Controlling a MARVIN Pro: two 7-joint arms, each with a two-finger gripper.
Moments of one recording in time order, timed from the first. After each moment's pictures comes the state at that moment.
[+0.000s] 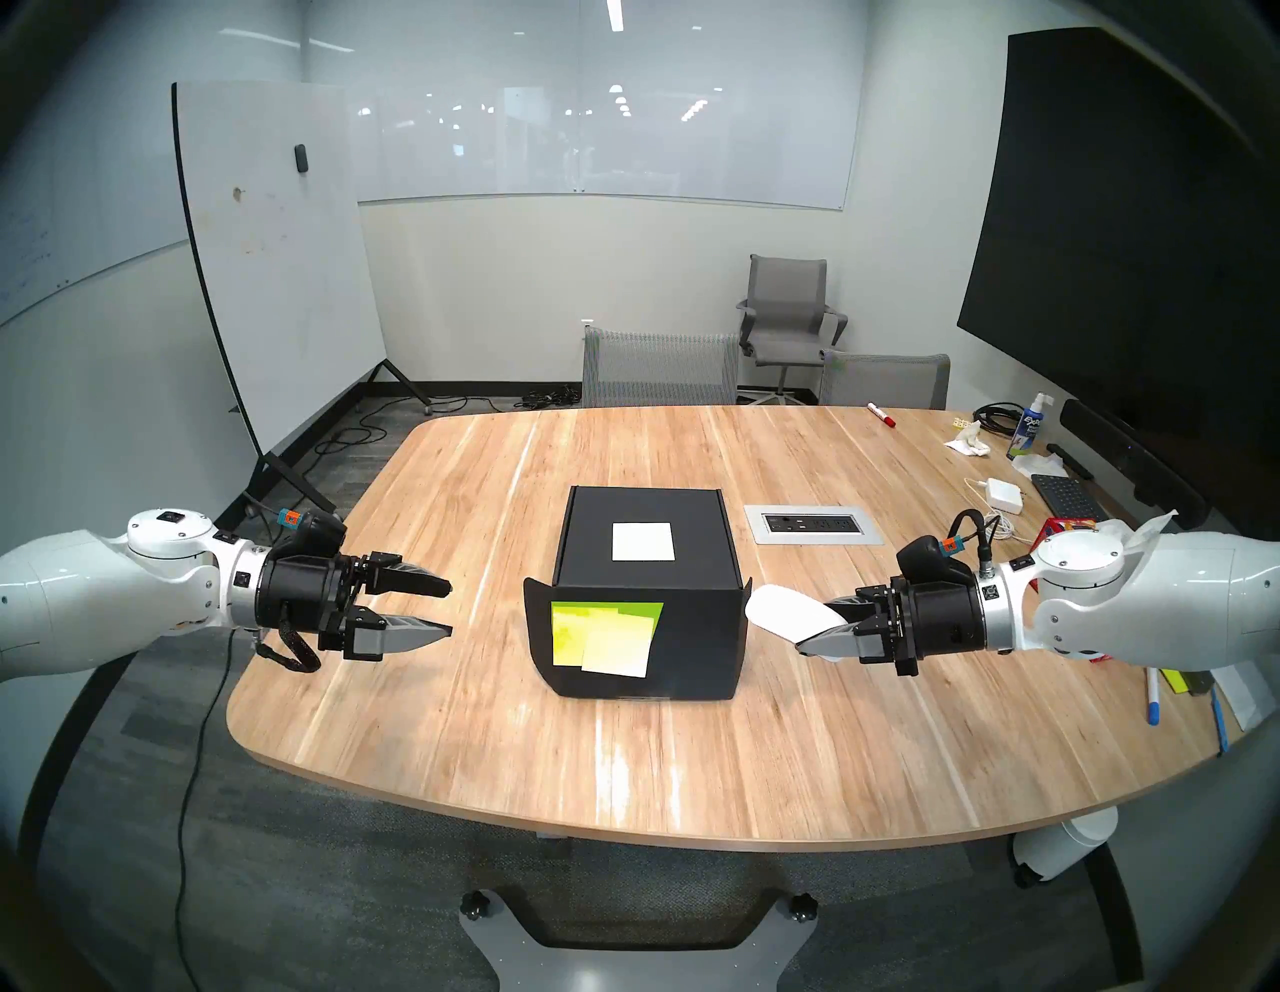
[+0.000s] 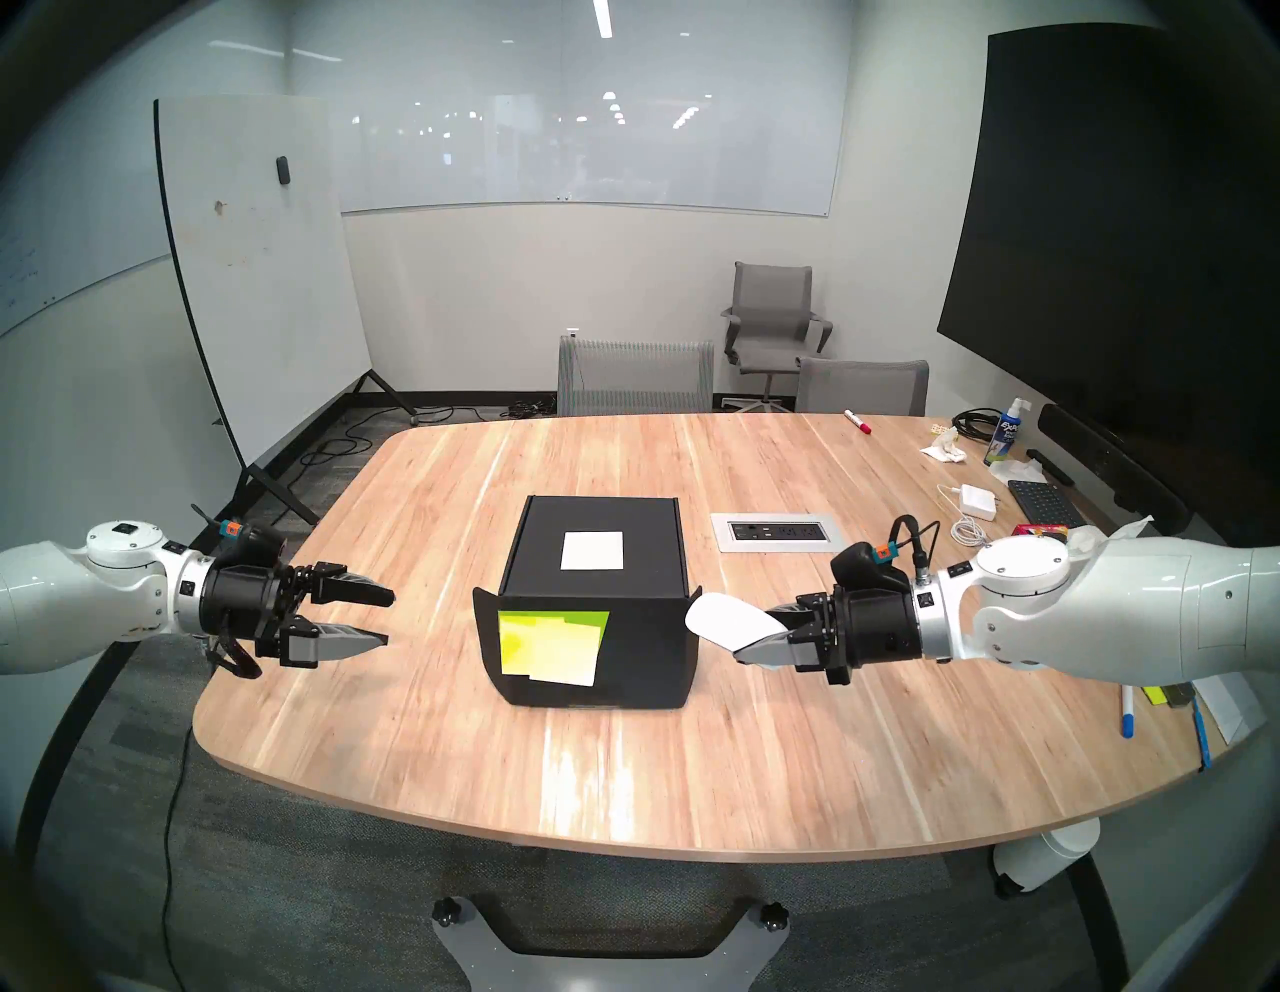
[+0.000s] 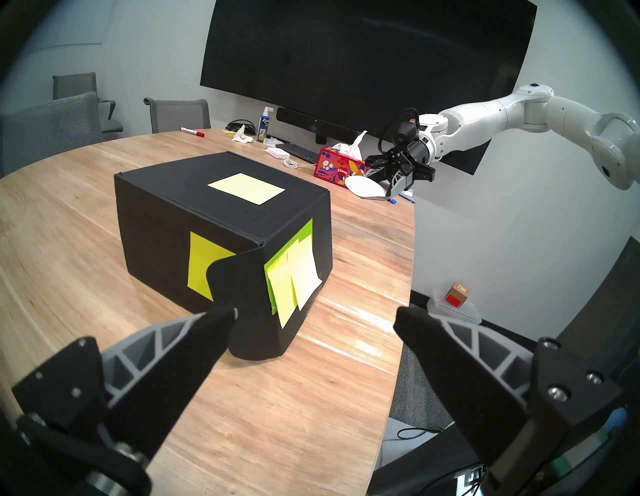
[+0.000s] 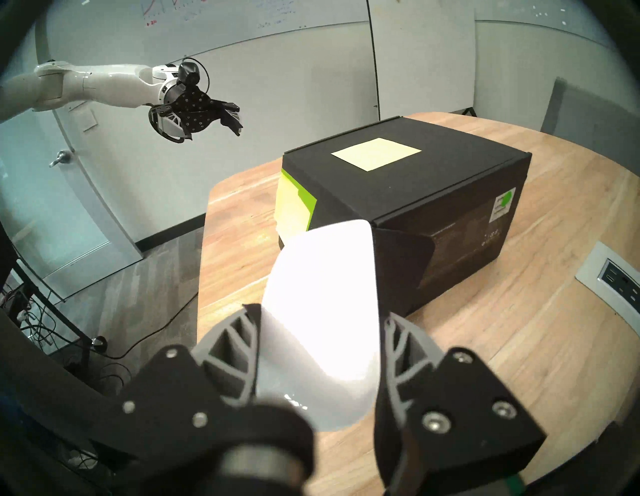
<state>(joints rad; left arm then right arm) 0.18 -0.20 0.29 -1.52 -1.38 -0.07 -1.05 0.40 -0.33 -0.99 -1.75 1.42 -0.15 0.64</state>
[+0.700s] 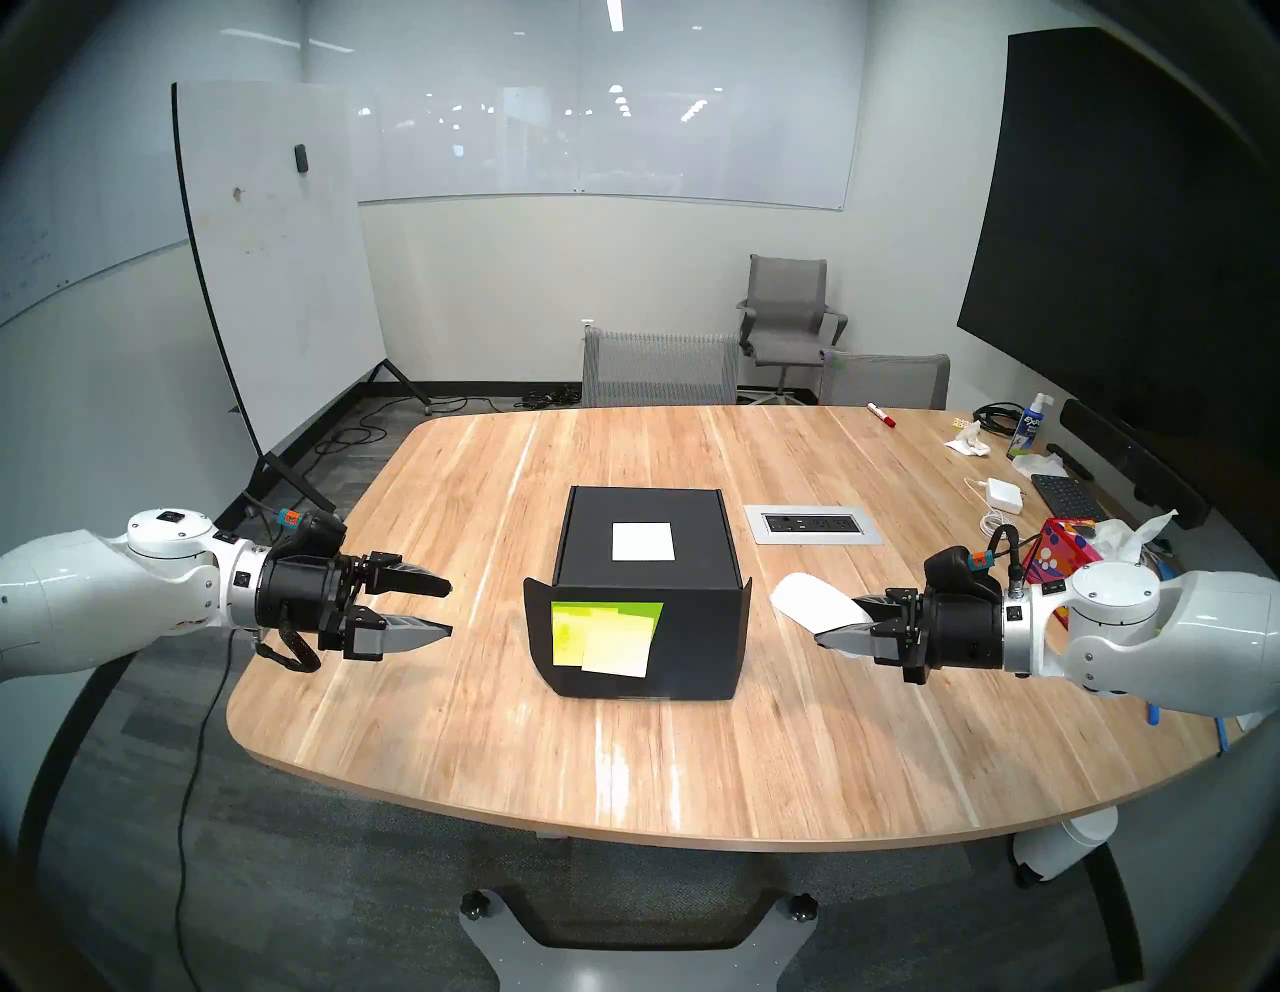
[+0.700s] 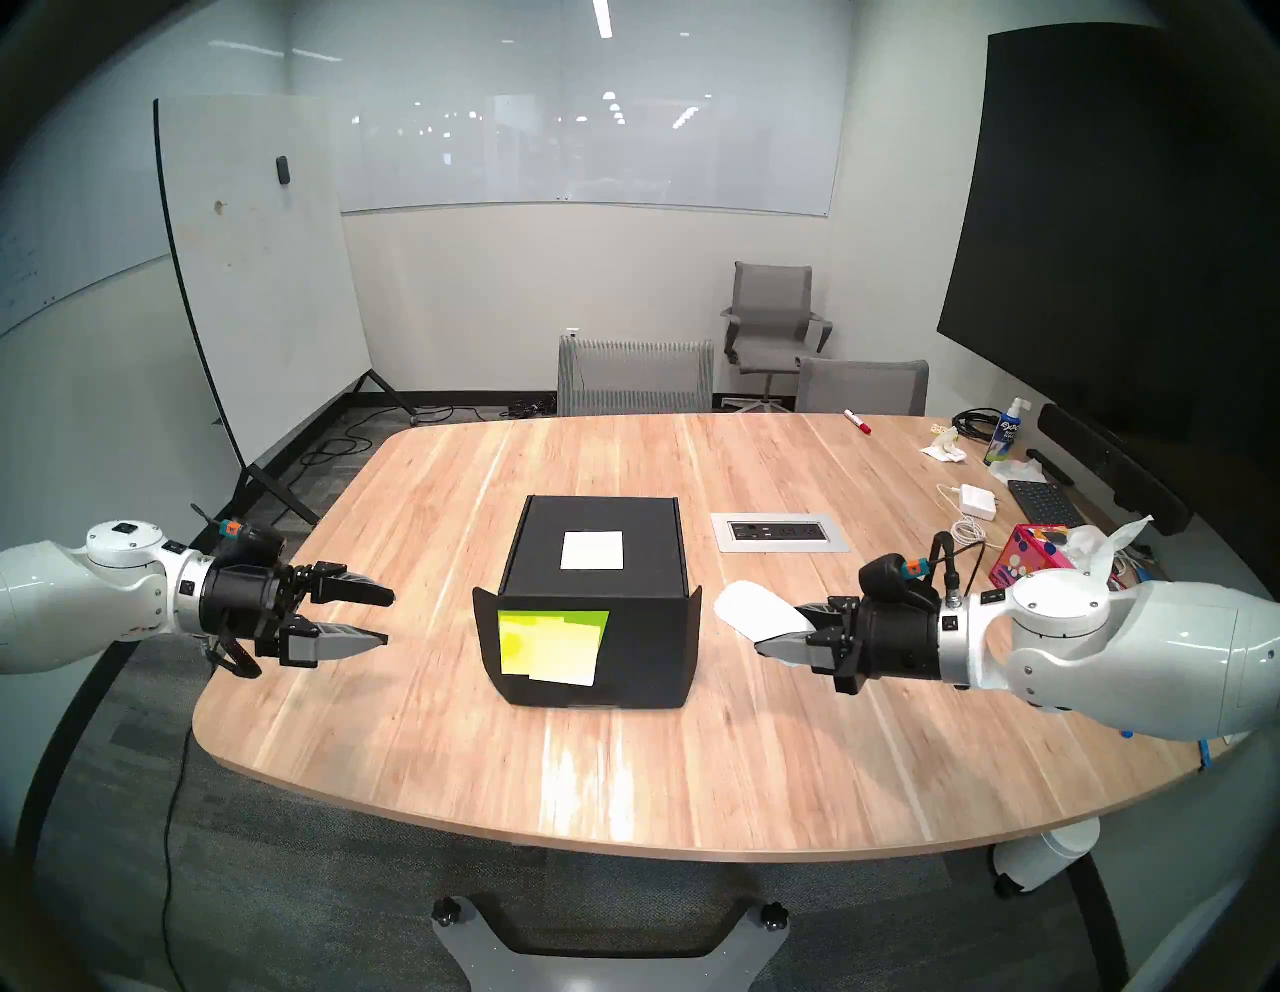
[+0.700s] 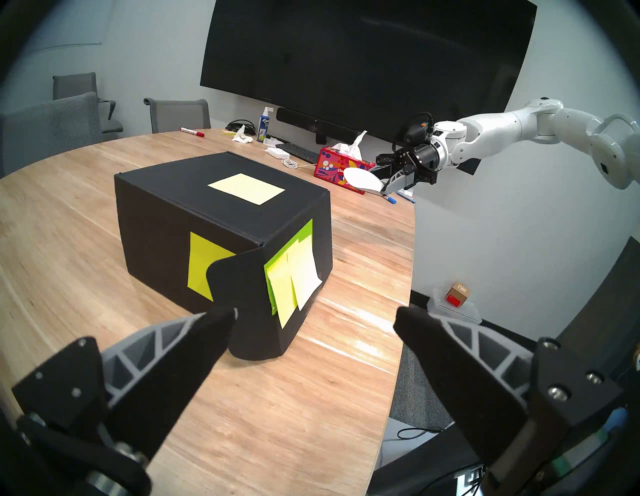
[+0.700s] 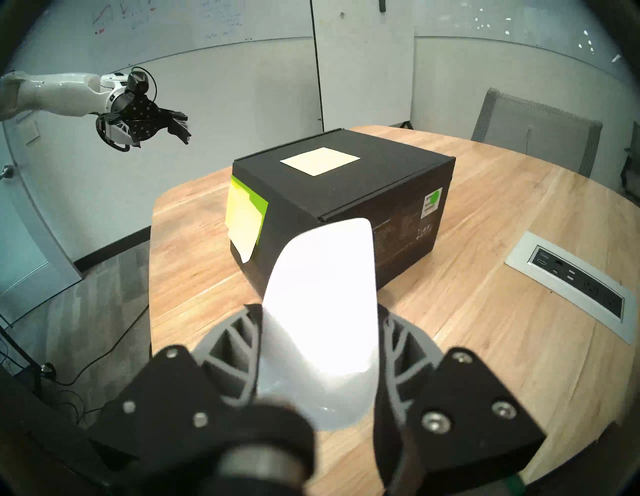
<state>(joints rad) 0.18 -0.20 0.29 -1.52 -1.38 -0.07 -1.05 0.48 -0.18 -1.05 -1.86 1.33 -0.17 0.45</state>
